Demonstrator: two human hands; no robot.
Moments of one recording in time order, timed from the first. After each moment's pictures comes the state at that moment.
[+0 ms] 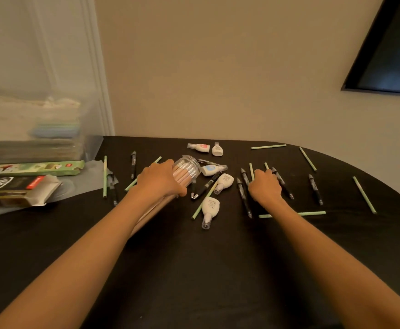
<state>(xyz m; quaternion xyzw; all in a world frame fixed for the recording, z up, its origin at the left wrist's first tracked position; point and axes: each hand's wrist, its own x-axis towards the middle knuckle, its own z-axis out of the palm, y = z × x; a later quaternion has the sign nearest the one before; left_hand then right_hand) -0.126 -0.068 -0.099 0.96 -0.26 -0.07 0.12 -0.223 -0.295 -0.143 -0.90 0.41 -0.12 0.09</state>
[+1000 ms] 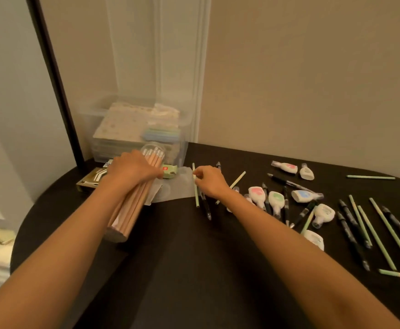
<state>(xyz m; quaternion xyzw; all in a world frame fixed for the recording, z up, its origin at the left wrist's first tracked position) -0.018 0.138 -0.084 0.99 0.00 0.02 0.16 -0.028 -0.048 -0.140 -0.96 0.02 -0.06 0.28</state>
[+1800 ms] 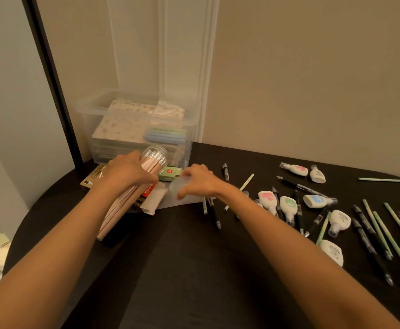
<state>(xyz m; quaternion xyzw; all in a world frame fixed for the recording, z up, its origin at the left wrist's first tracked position) 0.019 0.160 -0.100 0.98 -0.04 -0.01 0.17 -0.004 -0.021 -0.129 -0.97 -0.07 0.04 0.22</state>
